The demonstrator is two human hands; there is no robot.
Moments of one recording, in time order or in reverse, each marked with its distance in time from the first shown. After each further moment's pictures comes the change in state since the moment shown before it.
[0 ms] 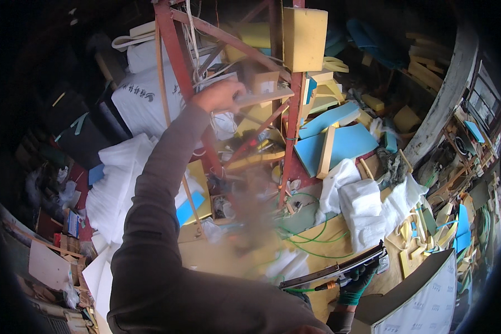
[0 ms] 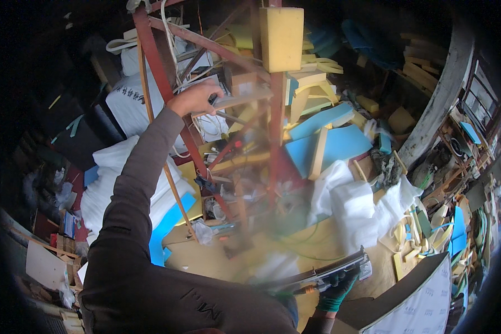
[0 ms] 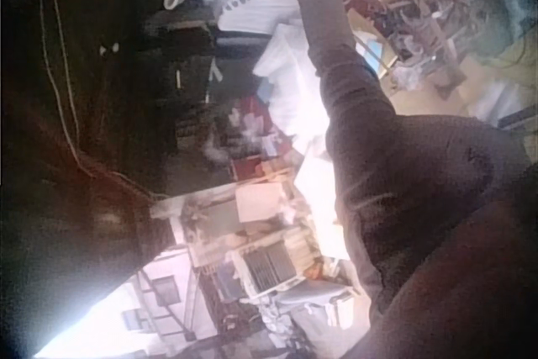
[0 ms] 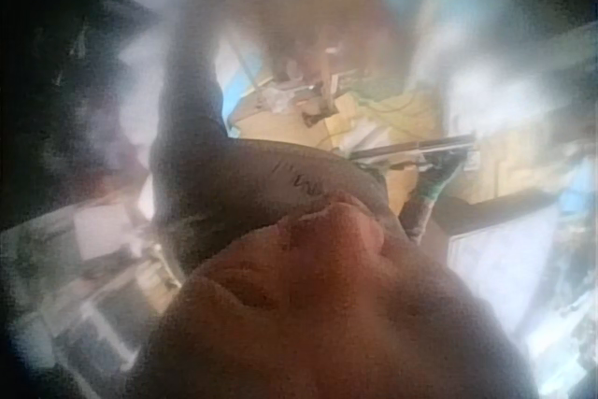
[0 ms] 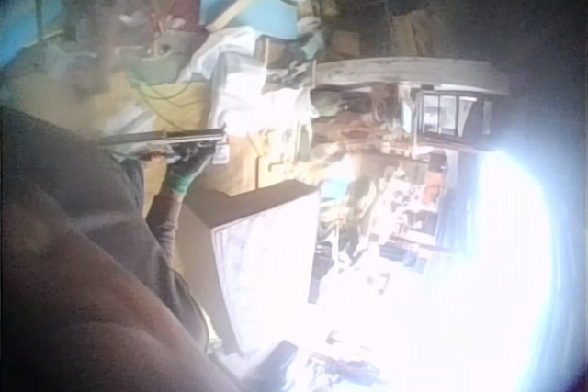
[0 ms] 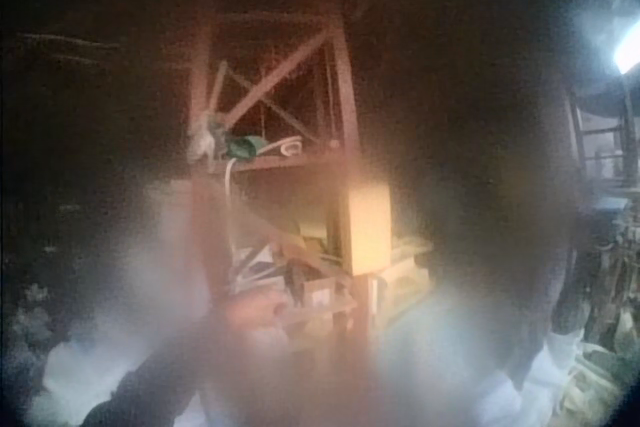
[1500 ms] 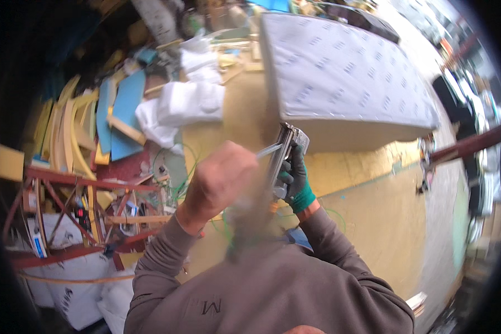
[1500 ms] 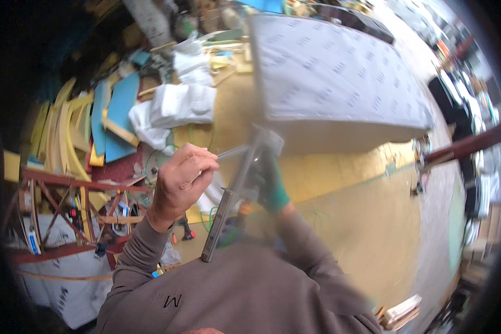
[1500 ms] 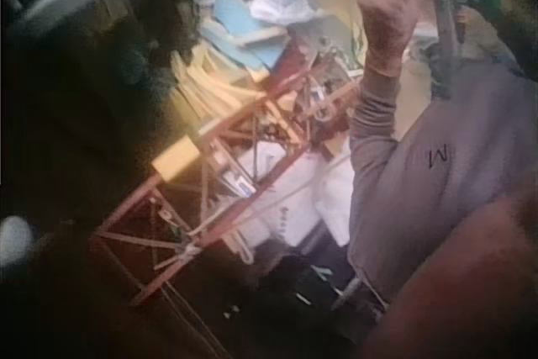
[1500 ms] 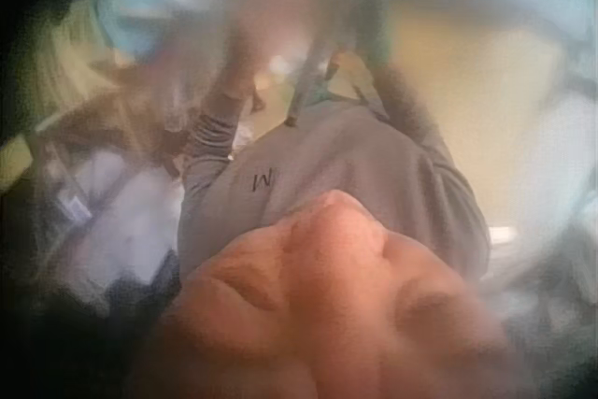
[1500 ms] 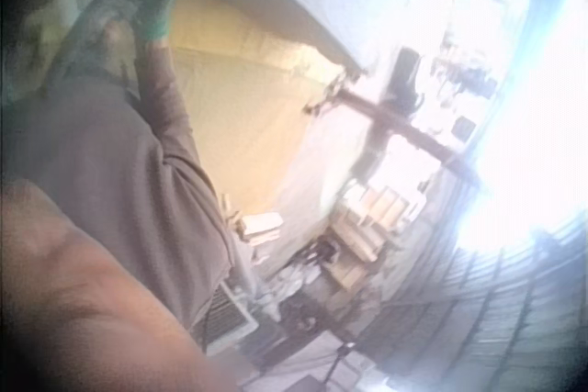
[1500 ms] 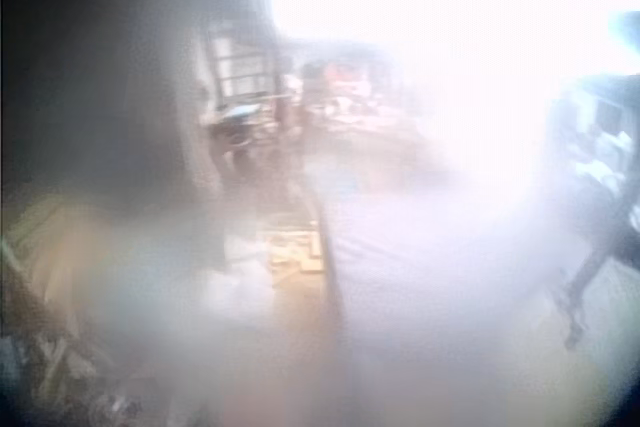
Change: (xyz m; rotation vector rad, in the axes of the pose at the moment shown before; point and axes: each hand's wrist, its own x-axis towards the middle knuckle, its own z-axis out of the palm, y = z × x) left_hand -0.241 0.641 0.139 -1.063 -0.245 1.137; right_hand -0.309 -0.052 -0.123 0.308 0.267 -0.425
